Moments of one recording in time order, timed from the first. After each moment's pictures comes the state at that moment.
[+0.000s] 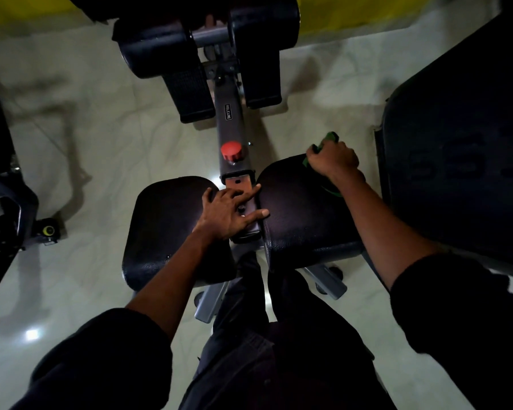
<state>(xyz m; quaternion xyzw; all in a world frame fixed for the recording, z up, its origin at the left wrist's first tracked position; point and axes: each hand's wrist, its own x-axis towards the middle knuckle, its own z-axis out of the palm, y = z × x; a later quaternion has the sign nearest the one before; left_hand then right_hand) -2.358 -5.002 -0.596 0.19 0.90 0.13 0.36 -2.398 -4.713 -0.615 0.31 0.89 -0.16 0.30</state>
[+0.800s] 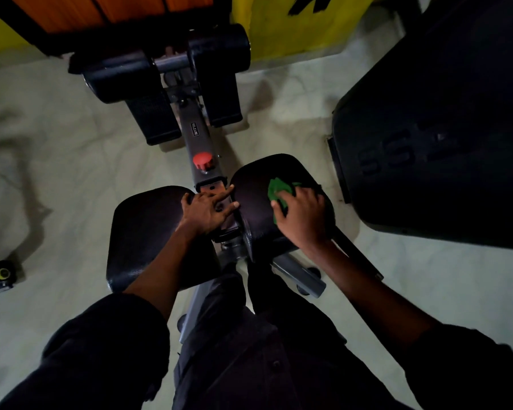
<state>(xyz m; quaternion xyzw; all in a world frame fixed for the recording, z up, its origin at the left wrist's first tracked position) -2.361 -5.001 -0.597 0.20 0.90 0.15 0.34 -2.249 -4.790 -0.532 0.18 0.97 -0.06 0.11</state>
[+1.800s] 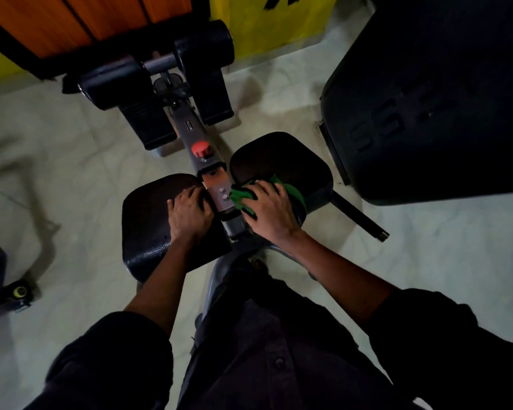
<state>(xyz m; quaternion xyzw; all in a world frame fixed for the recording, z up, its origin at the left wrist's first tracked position) -2.313 -5.056 -0.569 0.14 0.95 0.18 0.21 -2.215 -4.870 -0.548 0.03 0.99 -0.10 0.03</state>
